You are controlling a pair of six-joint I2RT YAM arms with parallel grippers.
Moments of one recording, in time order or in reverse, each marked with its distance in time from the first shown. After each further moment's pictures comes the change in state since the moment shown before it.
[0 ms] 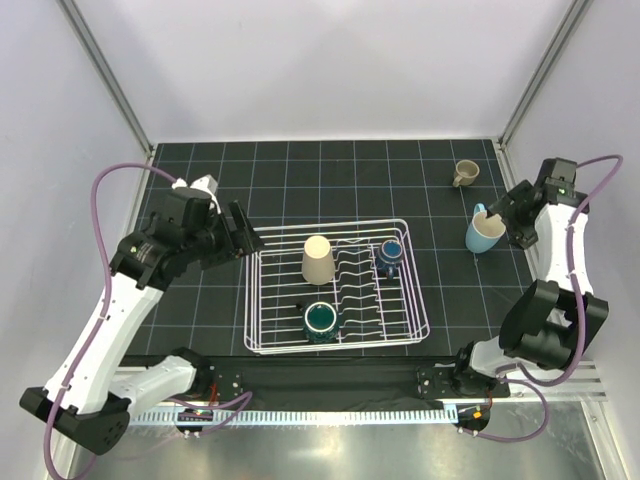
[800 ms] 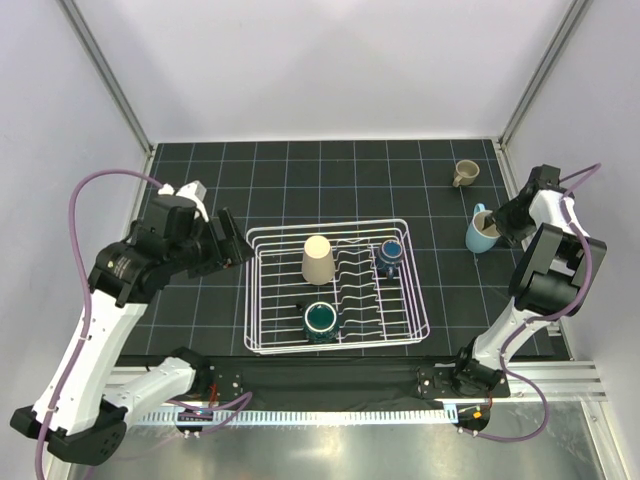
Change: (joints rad) left arm 0.000 -0.071 0.059 -0.126 0.017 0.024; right arm -0.062 0.357 0.034 0.119 -0.019 0.049
